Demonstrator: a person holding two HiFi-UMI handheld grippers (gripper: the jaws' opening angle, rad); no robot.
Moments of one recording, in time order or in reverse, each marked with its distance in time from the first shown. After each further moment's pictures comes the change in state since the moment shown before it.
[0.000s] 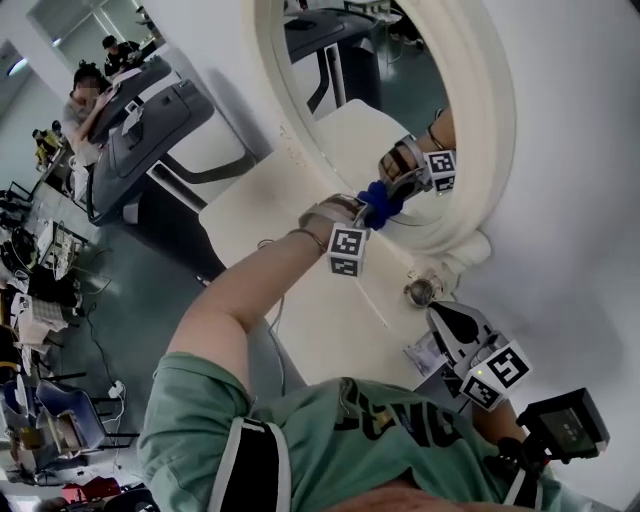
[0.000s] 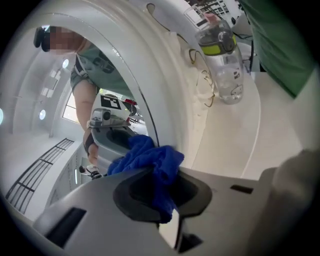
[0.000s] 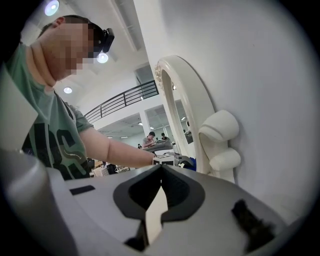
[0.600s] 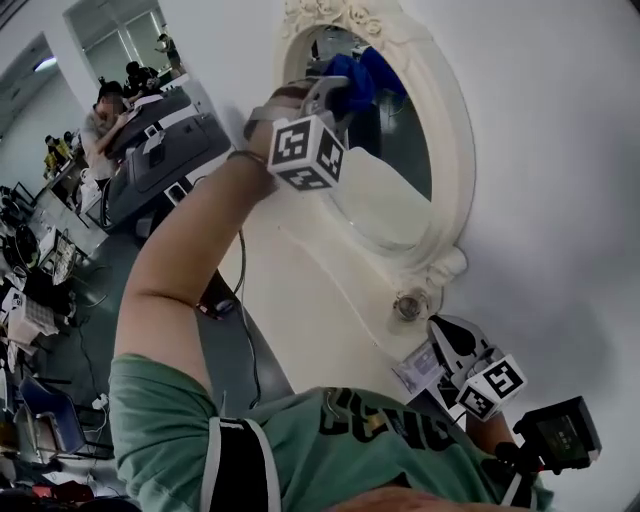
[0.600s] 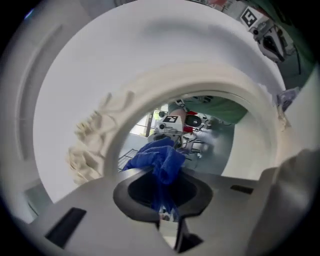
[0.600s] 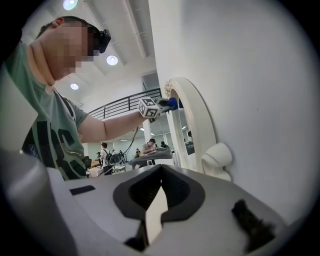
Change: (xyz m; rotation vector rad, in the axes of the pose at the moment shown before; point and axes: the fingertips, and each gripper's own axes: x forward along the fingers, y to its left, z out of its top) left arm -0.268 0.327 0.002 -0.063 -0.068 0.726; right arm -0.006 -0.006 0.019 -0.089 -0.107 -0.015
